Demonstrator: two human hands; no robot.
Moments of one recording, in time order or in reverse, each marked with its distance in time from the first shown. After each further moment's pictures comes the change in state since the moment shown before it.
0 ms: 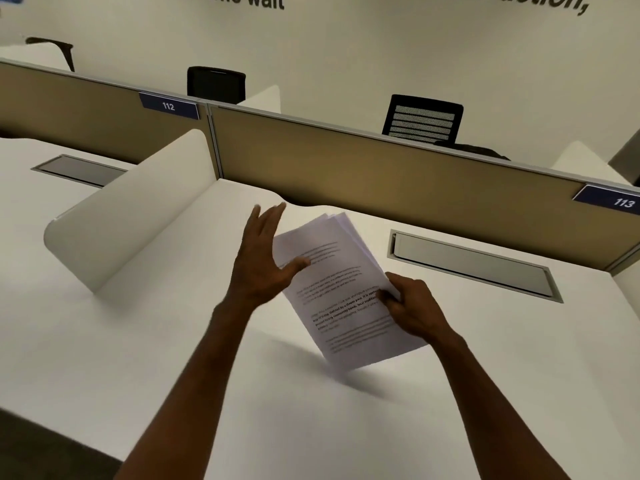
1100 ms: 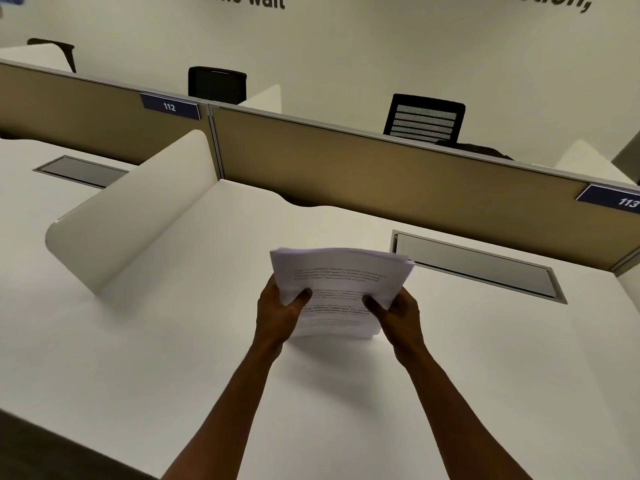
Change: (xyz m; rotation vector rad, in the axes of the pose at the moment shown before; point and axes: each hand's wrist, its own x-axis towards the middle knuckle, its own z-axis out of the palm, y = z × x) left_hand -0.059 -0.020 0.071 -0.700 0.037 -0.515; right_hand -0.008 0.008 0.061 0.812 0.267 0.241
